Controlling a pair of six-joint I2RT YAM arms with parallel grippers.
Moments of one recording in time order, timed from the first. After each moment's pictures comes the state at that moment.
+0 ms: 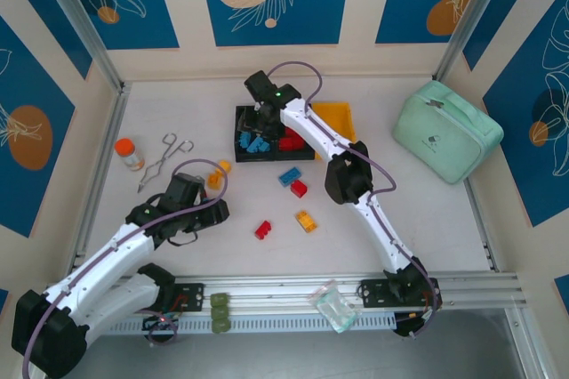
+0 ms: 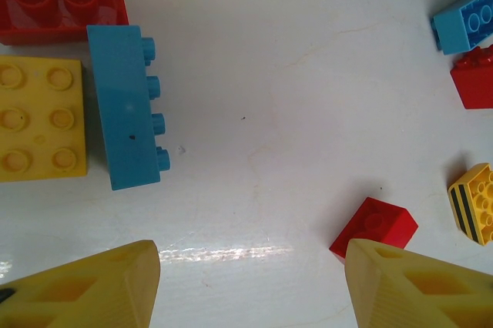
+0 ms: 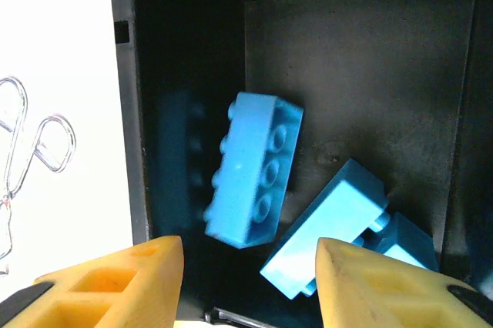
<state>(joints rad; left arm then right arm) -0.50 0.87 0.56 -0.68 0.10 -0.76 0.66 2.60 2.61 -1.07 -0.17 0.74</state>
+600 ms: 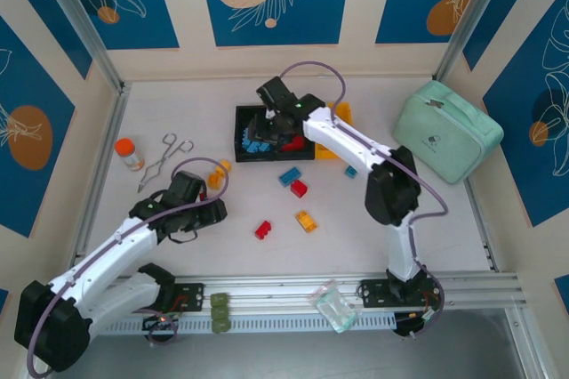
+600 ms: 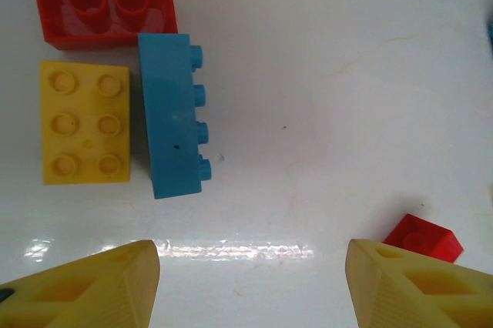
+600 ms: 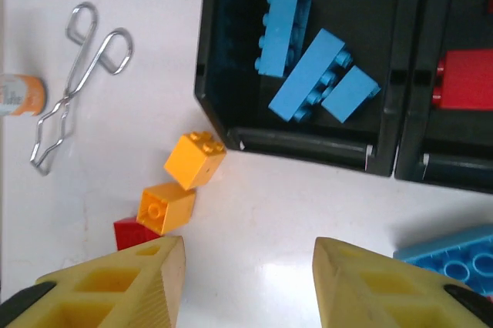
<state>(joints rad) -0.49 0.94 0.59 -0.72 0.04 -0.75 0.71 1.95 1.80 -0.80 -0.12 0.71</state>
